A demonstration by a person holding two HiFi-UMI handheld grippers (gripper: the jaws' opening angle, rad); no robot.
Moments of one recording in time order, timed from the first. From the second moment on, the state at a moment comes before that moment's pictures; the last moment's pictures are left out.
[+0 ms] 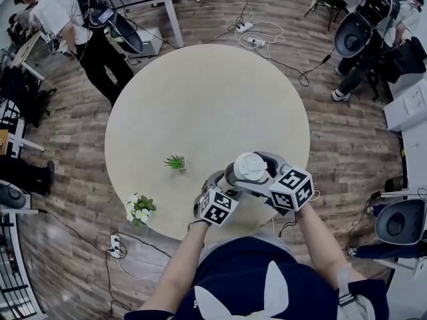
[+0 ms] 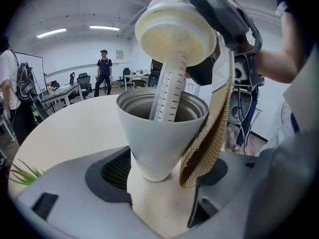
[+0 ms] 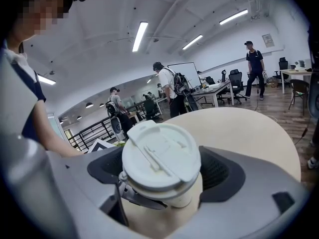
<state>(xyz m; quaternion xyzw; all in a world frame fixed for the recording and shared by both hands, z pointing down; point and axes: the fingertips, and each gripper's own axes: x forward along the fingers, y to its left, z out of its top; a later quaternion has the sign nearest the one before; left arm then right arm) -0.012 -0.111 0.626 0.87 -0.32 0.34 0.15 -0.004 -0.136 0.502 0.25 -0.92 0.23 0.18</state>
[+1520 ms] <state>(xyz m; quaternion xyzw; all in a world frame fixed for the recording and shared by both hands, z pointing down) -0.037 -0.096 0.577 0.86 -0.42 0.26 0.17 0.055 -0.142 0.461 0.34 -0.87 0.35 0.00</state>
